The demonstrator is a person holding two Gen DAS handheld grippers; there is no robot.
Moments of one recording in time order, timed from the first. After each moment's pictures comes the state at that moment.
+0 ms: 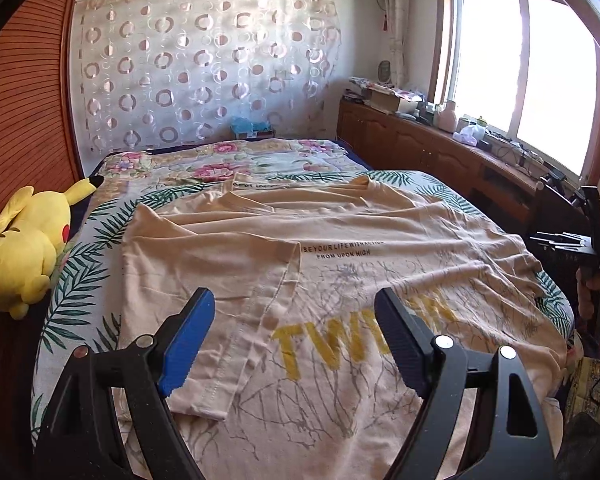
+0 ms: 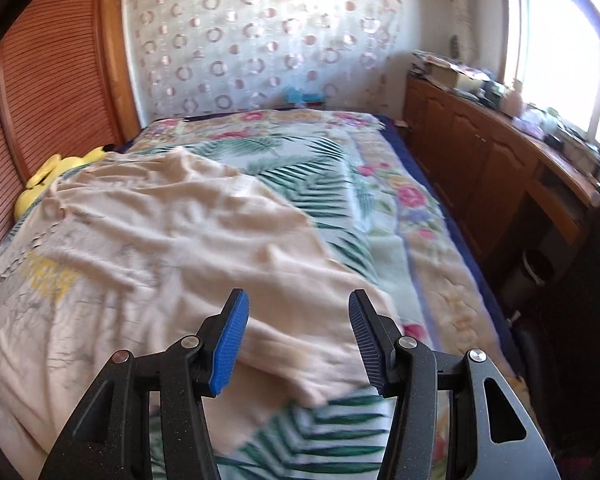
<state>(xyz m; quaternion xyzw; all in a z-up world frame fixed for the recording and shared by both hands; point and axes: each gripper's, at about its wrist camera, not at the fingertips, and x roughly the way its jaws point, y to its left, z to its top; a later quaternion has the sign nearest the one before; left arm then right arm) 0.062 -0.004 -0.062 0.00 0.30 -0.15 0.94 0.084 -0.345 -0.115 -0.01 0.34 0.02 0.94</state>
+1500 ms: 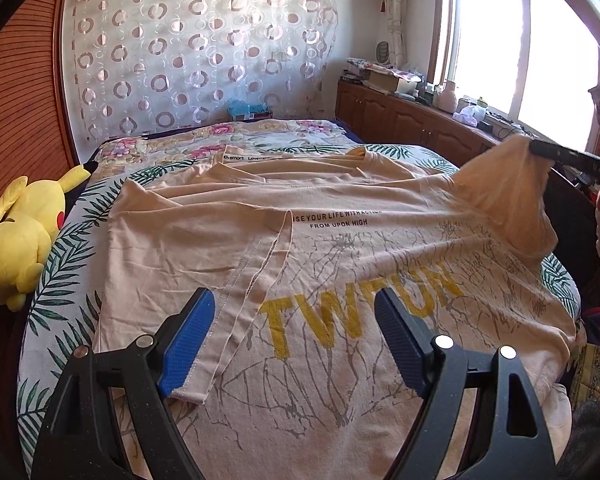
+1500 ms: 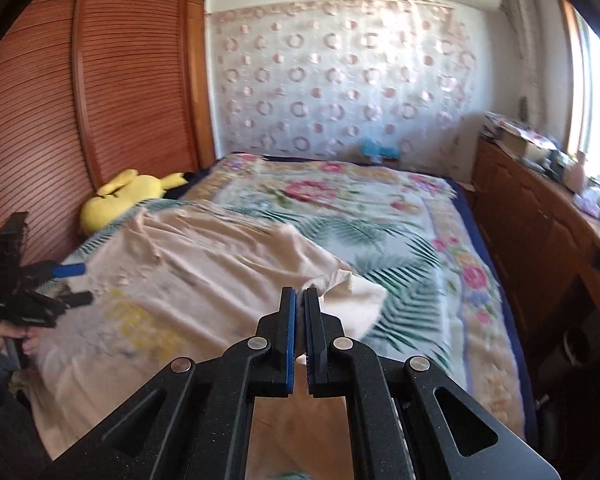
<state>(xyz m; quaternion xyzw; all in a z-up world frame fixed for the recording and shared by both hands) 0.062 -0.016 -0.080 0.01 0.33 -0.15 0.93 0.071 -0.250 -0.019 -0.06 0.25 0.19 0.95</state>
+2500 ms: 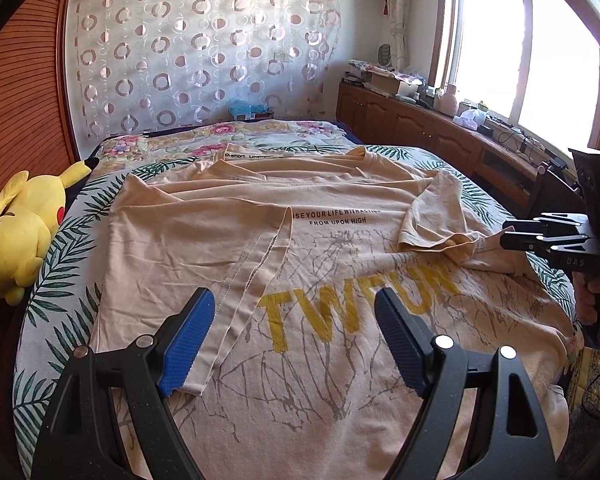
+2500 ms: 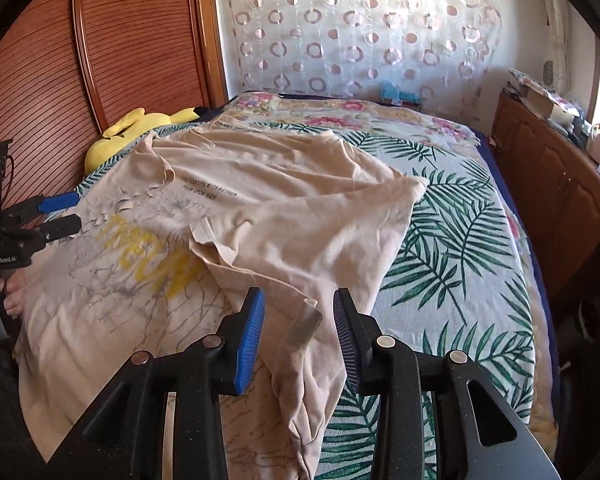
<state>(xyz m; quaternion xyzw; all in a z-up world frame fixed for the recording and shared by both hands) 0.059 -0.013 -0.081 0.00 0.33 -0.15 0.93 0.088 -0.227 -0.081 -0.07 0.36 0.18 0.91</state>
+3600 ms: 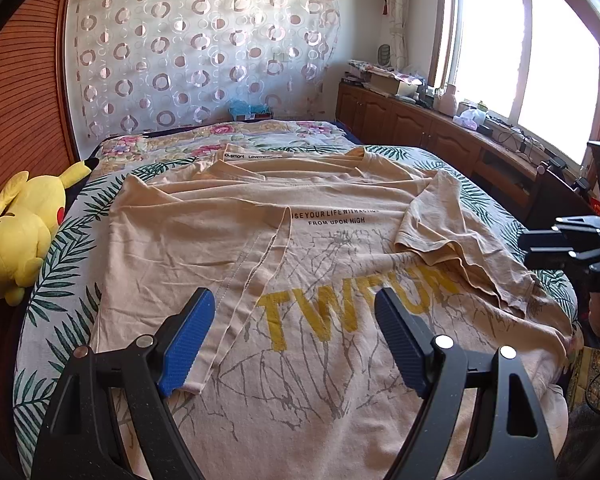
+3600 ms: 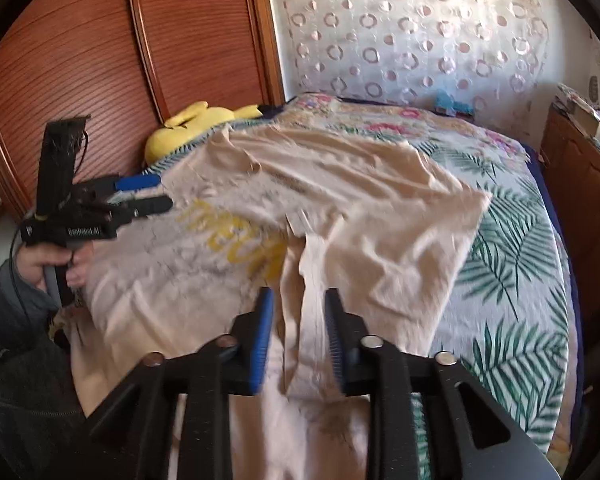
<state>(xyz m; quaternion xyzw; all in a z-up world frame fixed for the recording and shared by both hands) 0.057 -0.014 -0.080 0.00 0.33 -0.15 0.93 0.048 -0.199 -0.066 -0.07 0.34 0.27 0.90</state>
